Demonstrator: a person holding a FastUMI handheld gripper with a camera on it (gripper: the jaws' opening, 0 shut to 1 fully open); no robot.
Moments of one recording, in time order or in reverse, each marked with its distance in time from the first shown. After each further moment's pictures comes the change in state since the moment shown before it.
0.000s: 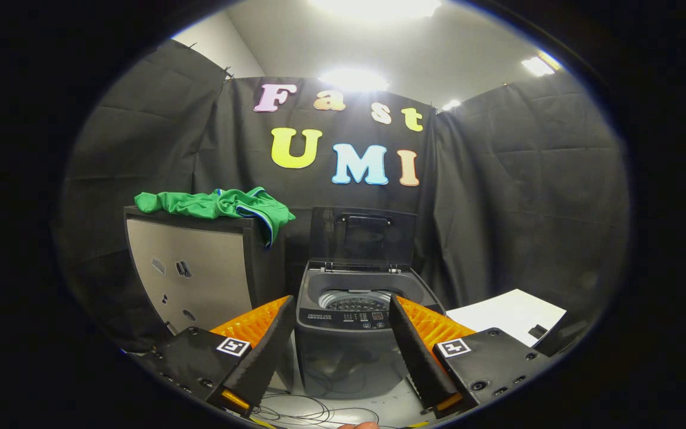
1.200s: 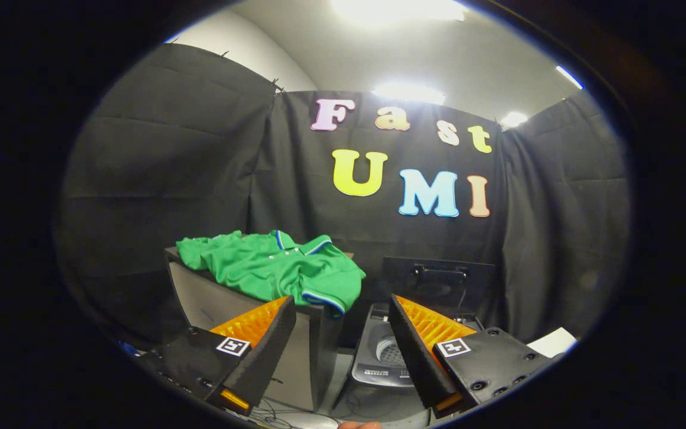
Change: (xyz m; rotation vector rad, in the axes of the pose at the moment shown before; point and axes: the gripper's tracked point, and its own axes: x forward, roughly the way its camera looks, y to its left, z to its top) arm 0.071 0.103 0.144 -0.039 -0.093 0.321
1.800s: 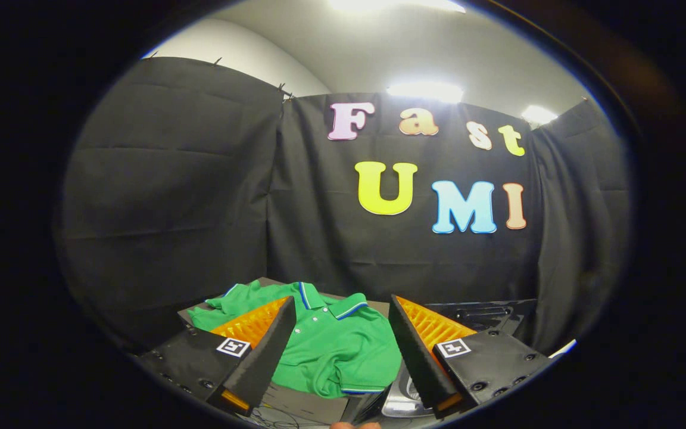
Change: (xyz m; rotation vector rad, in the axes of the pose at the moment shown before) arm 0.103 0.051 0.111 0.033 0.053 0.116
